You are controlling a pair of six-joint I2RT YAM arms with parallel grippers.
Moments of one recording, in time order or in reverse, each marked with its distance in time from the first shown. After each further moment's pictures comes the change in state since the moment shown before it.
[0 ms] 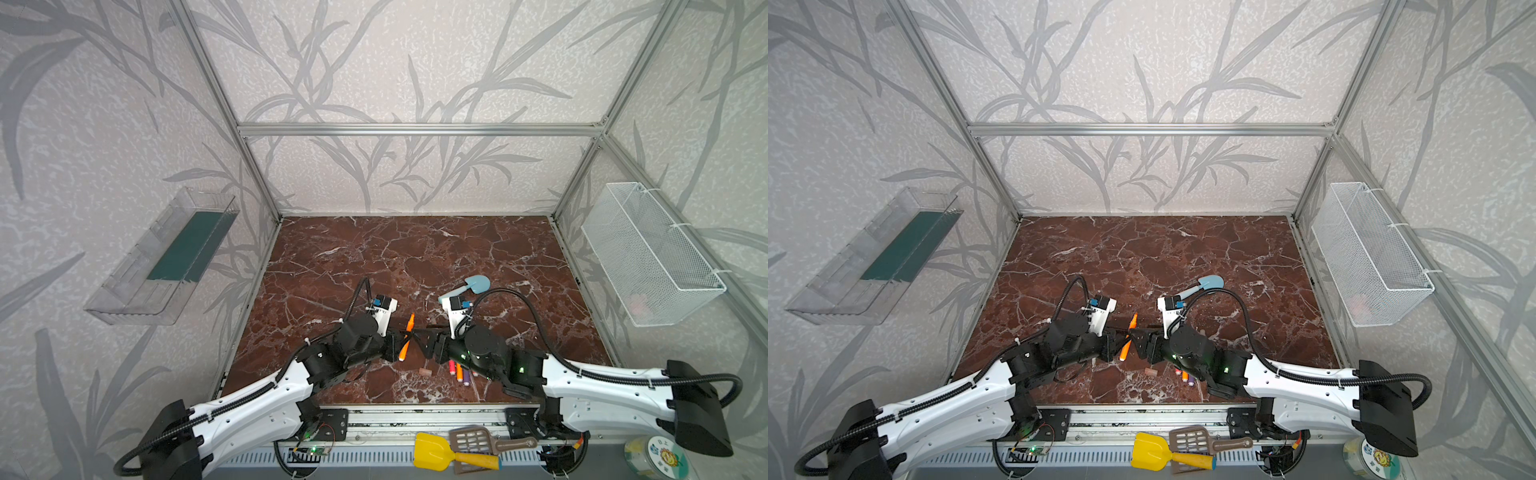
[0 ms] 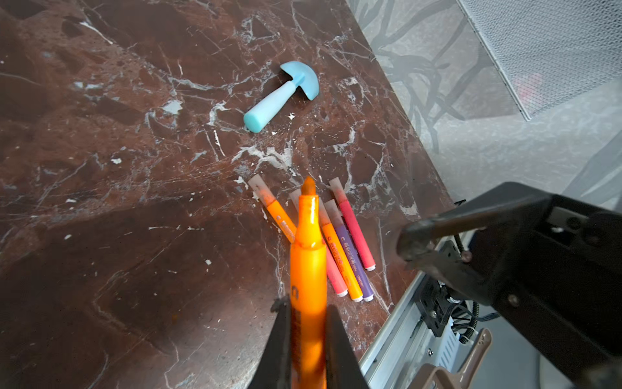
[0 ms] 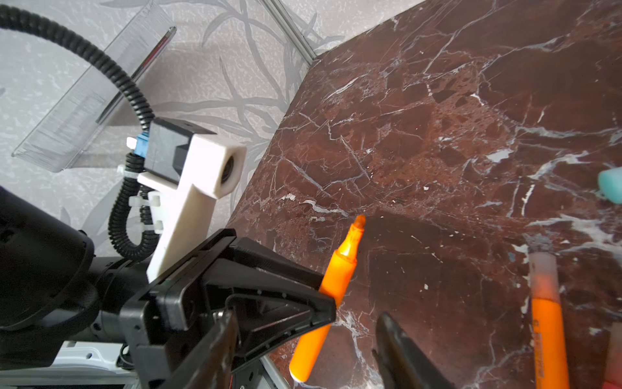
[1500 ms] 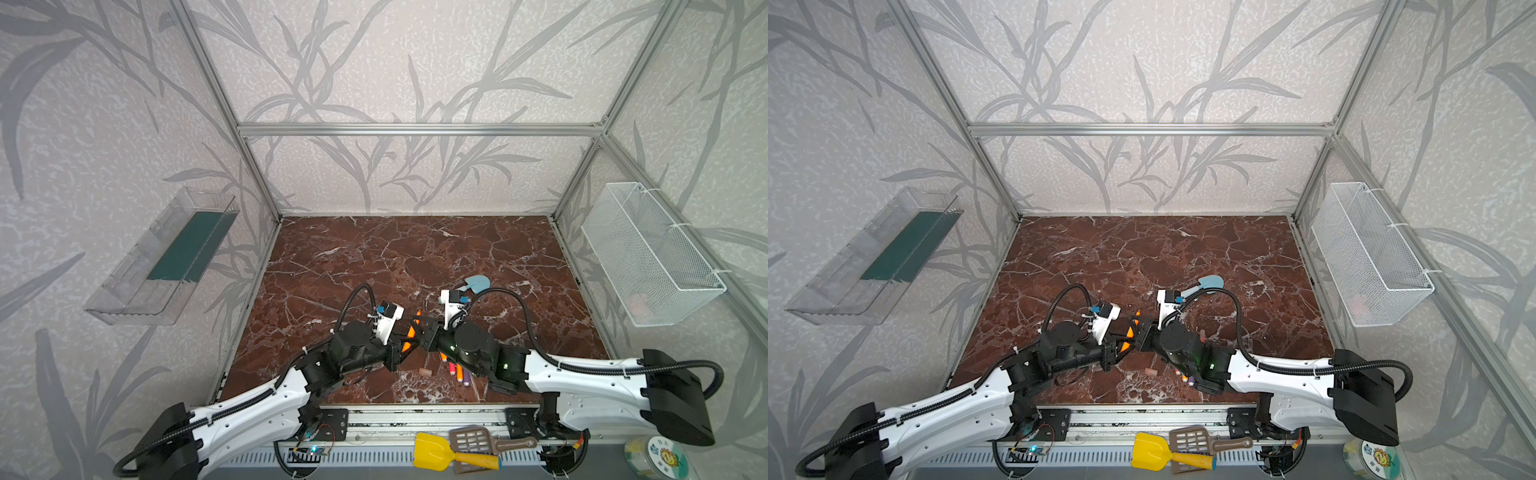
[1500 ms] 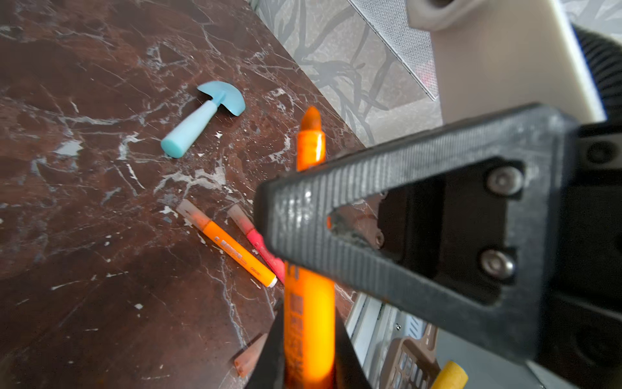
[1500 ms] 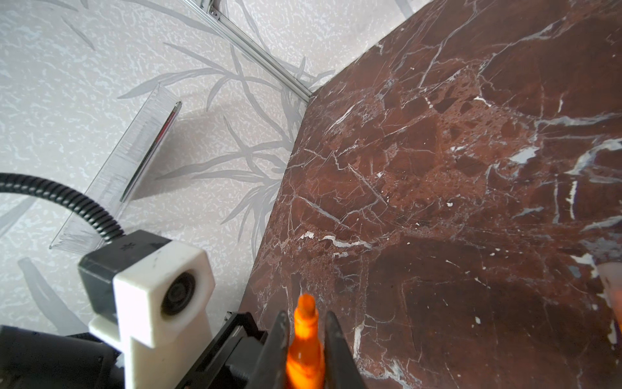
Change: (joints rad) left arm -0.032 -0.042 -0.114 0.241 0.131 0.075; right arm 0.003 0.128 0.035 0.168 0.103 0.179
